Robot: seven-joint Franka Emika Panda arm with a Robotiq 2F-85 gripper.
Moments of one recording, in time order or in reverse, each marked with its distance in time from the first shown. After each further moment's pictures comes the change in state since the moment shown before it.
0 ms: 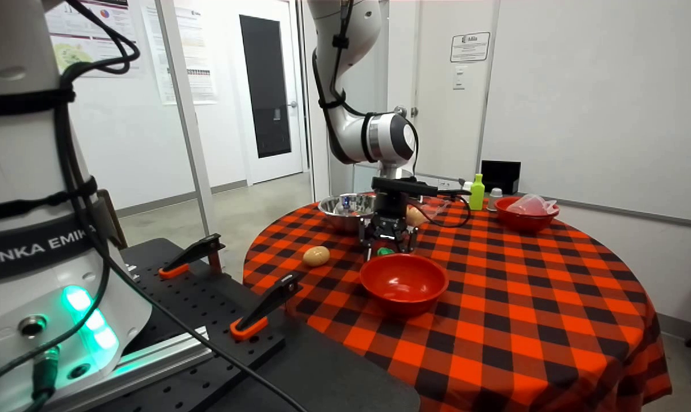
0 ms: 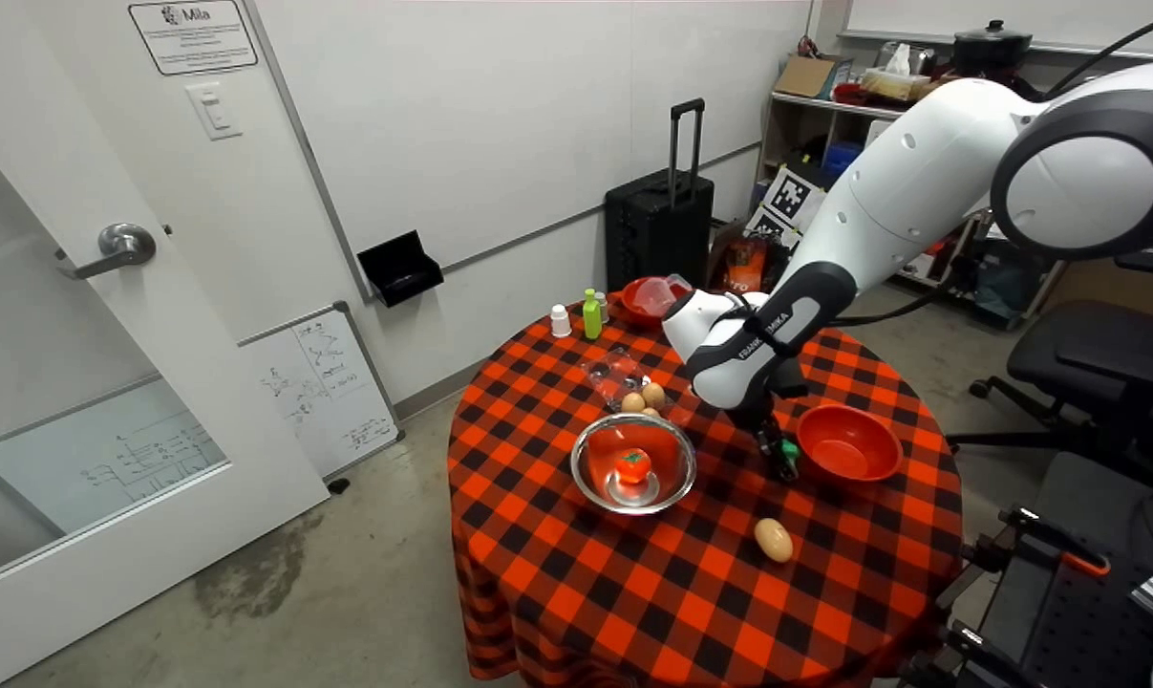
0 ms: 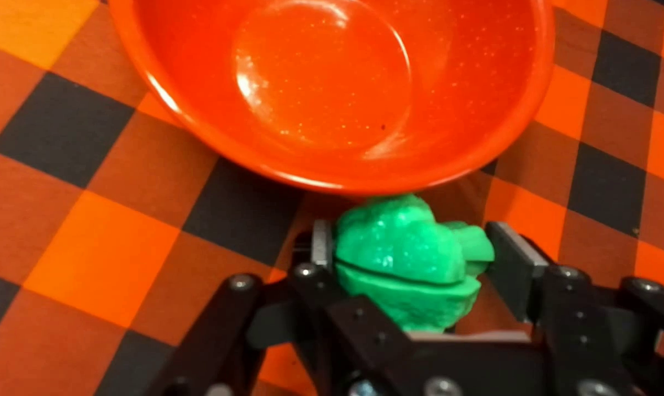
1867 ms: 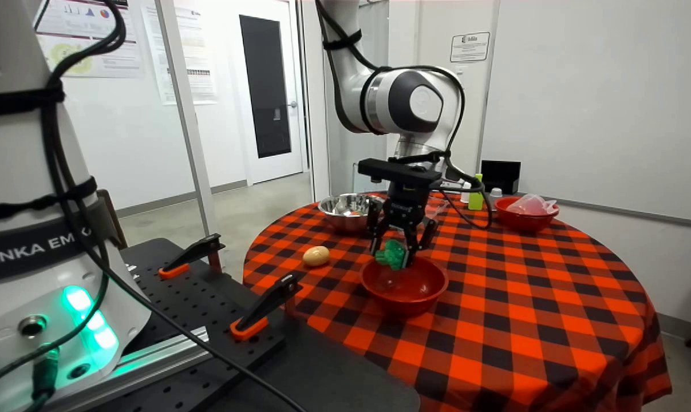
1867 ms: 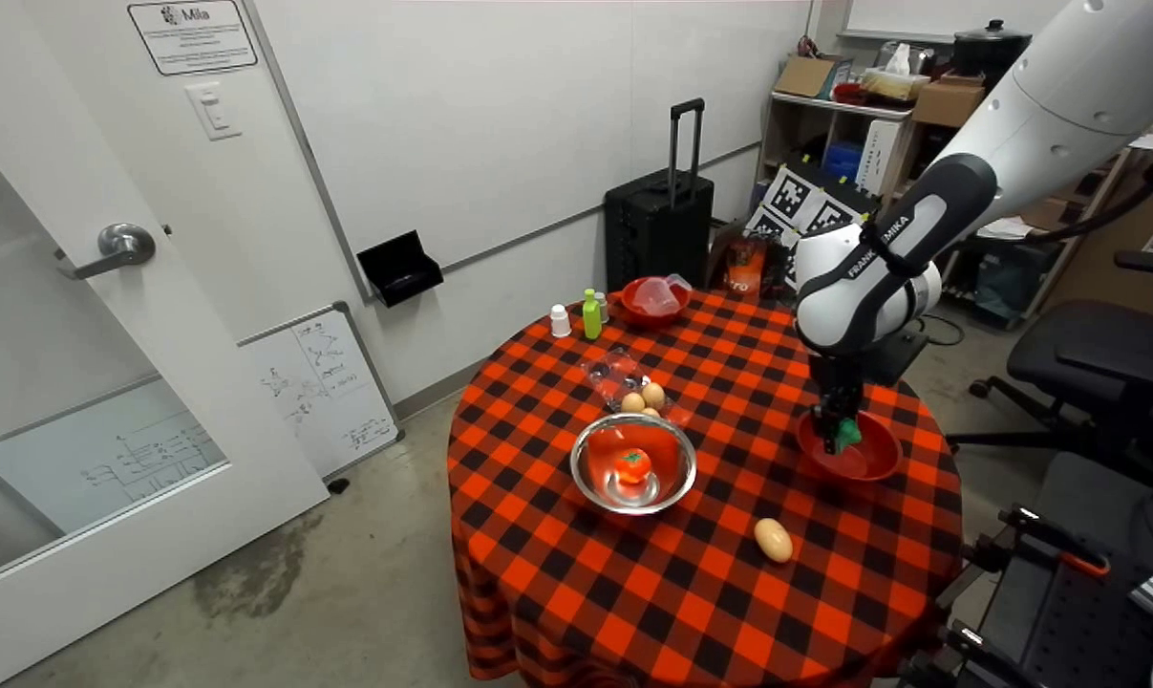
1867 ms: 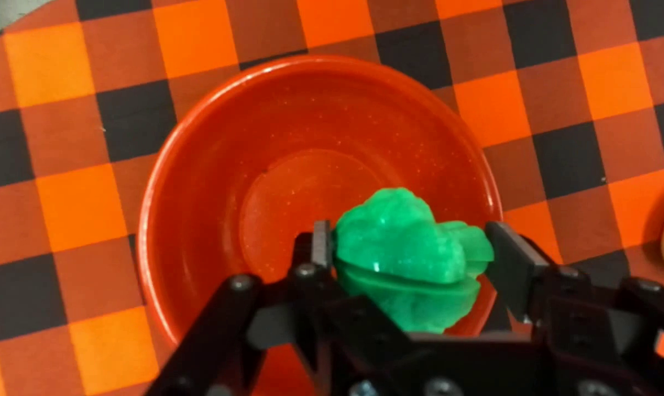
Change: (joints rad) arm -0.185 -0.375 -0.047 -0.509 0.284 0.404 0.236
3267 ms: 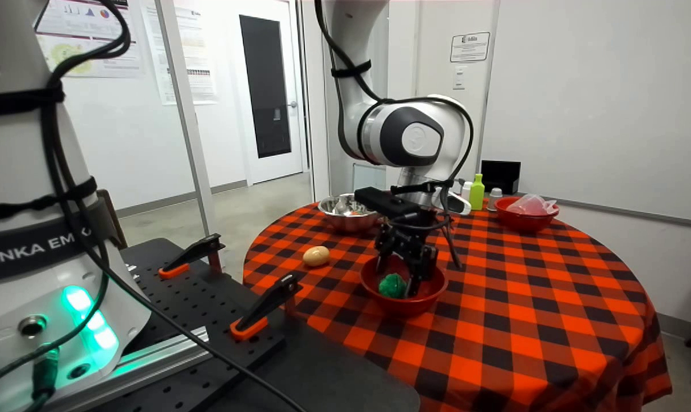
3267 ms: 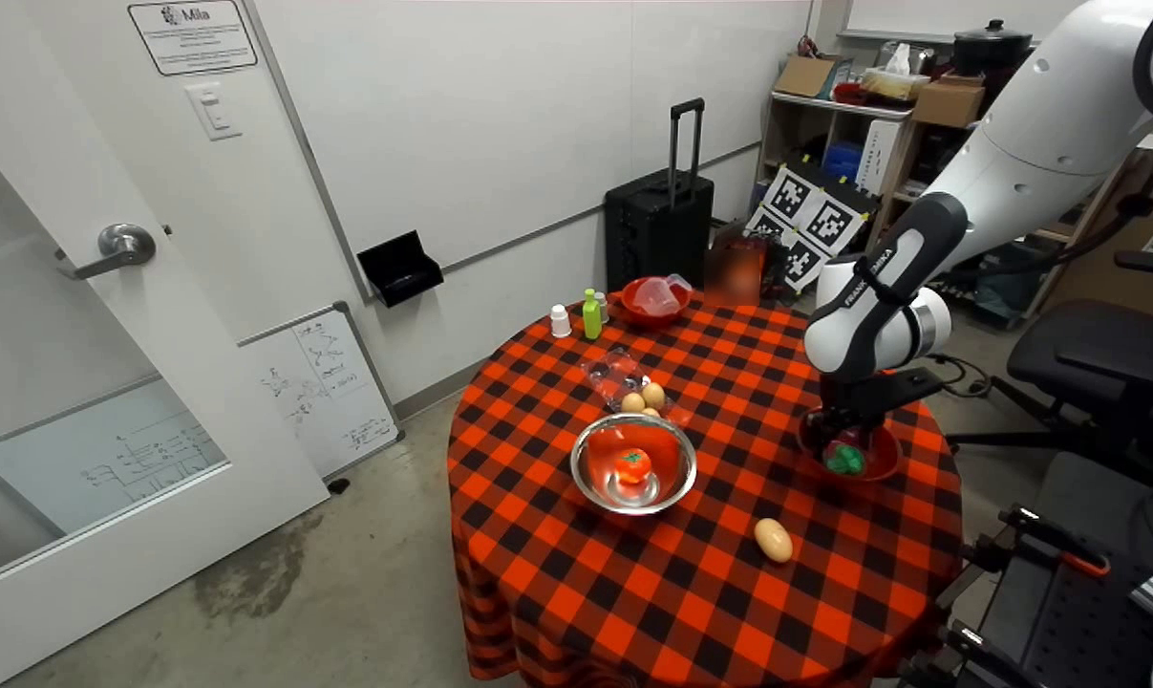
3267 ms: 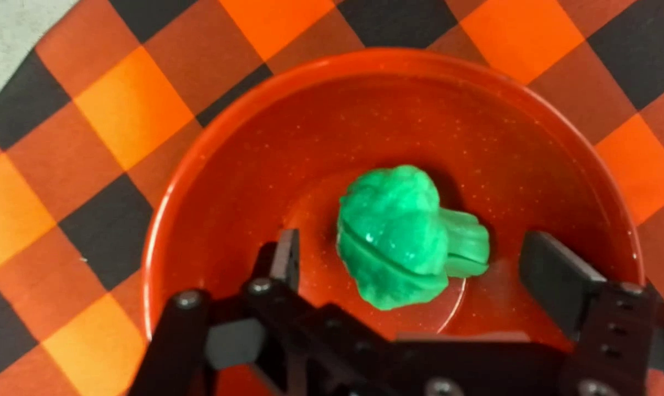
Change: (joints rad) arm -0.003 0.102 -0.038 -0.016 0.130 0.169 0.261
